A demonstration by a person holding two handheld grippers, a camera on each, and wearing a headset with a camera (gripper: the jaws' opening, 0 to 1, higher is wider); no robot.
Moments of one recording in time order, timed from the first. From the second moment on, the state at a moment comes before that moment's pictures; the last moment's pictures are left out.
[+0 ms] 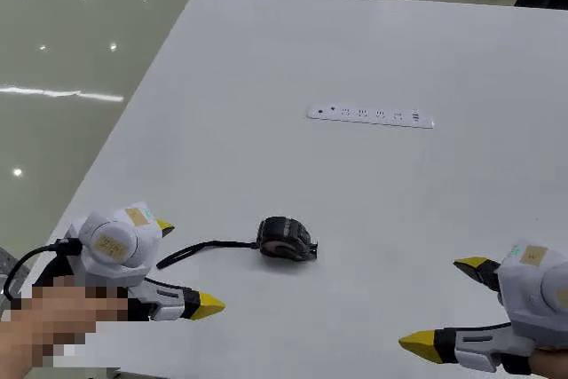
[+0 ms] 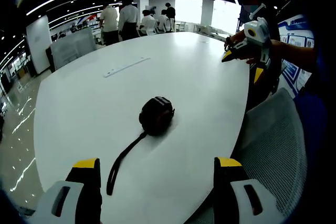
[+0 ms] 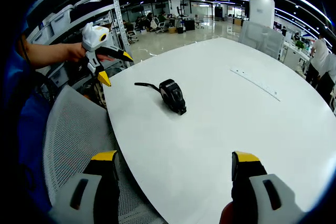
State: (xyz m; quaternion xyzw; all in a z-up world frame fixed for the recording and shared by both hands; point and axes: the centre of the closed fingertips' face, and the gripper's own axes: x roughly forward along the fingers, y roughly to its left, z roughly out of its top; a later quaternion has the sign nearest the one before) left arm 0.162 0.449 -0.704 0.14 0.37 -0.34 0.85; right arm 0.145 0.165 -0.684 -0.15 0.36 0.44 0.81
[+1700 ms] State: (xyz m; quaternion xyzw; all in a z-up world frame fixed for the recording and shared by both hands) left arm 0.227 0.386 -0.740 0.19 0.35 -0.41 0.82; right arm 0.198 0.232 -0.746 -0.22 0.33 0.56 0.73
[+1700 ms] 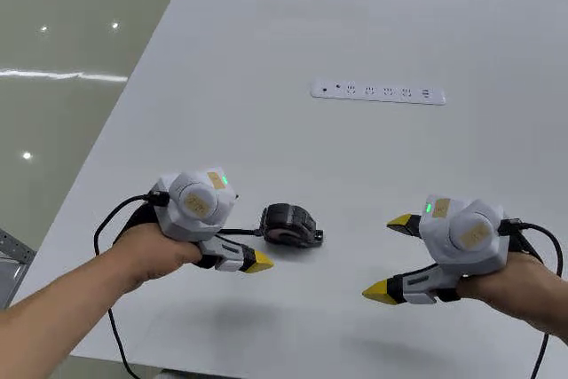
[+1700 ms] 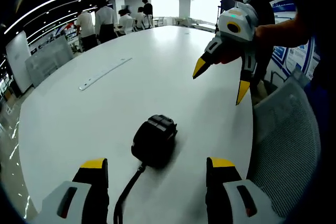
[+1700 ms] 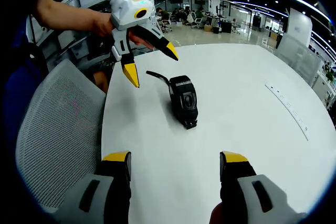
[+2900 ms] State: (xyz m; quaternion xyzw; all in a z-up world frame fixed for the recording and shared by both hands) left arm 0.256 0.353 -0.770 0.28 0.33 -0.49 0.75; right arm 0.239 0.278 -0.802 -0.26 0.30 0.61 0.69
